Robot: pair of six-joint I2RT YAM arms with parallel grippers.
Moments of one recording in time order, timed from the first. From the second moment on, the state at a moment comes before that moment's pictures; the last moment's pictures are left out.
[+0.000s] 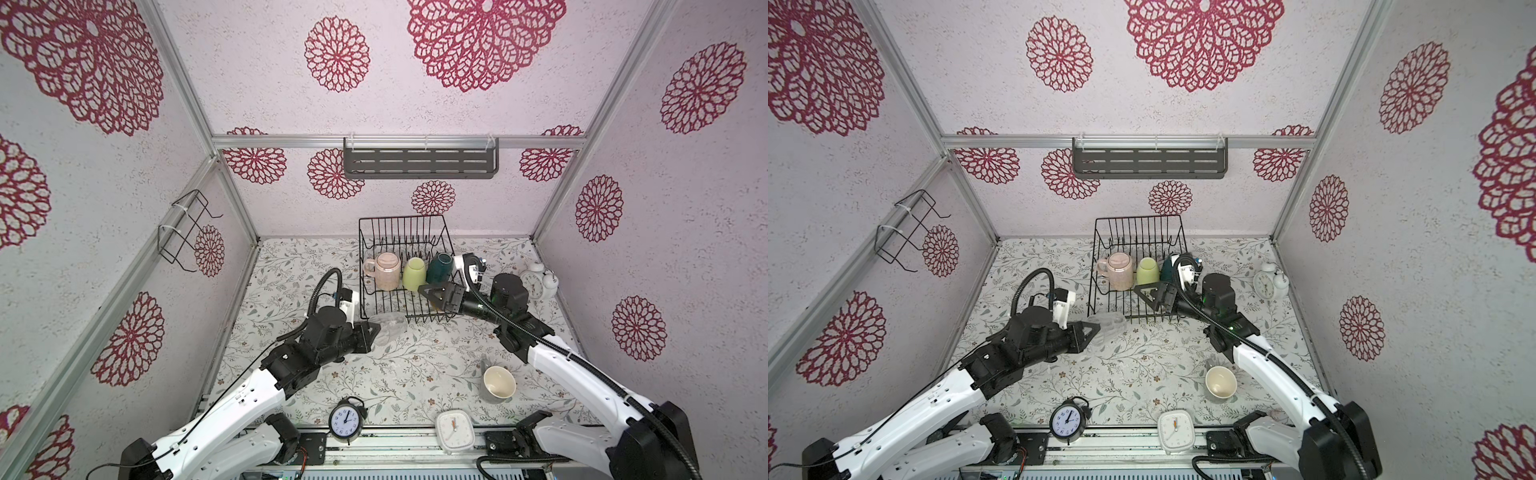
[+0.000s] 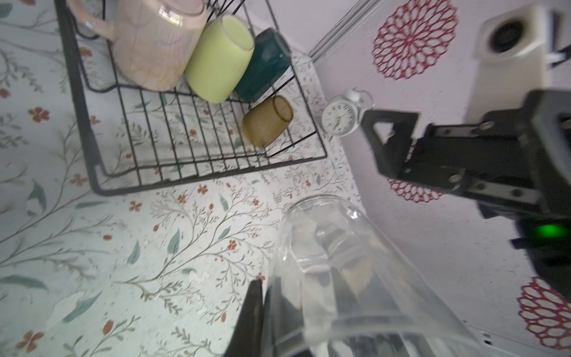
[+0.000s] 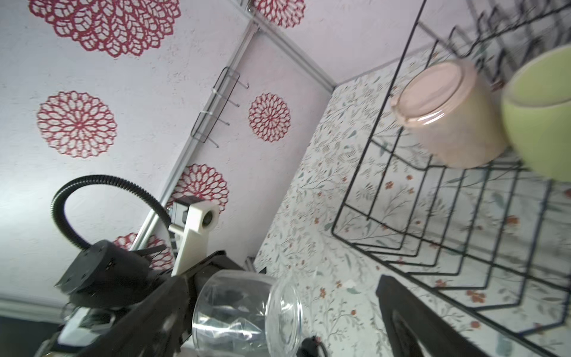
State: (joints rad) left arm -0.71 0.92 0.75 -0.27 0.13 -0.77; right arm 0.50 1.16 0.80 0.23 -0.70 0.92
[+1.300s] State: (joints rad) left arm -0.61 1.05 0.67 0.36 0.52 -0.86; right arm 0.62 1.27 0.82 0.61 -0.94 1.31
